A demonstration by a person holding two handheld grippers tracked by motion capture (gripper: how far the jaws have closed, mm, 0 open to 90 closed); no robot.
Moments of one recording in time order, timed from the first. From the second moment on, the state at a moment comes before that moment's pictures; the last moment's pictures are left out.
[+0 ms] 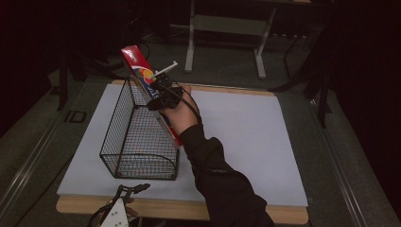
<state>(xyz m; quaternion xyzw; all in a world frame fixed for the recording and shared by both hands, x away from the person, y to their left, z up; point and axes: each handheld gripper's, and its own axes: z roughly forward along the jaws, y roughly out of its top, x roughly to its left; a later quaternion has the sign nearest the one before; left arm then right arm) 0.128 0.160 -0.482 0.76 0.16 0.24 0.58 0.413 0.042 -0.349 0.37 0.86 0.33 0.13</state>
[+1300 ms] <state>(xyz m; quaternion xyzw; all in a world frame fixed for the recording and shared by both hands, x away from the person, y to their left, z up) 0.126 0.161 -0.482 0.76 0.15 0.23 0.59 0.393 0.082 -0.421 0.37 0.86 0.33 0.11</state>
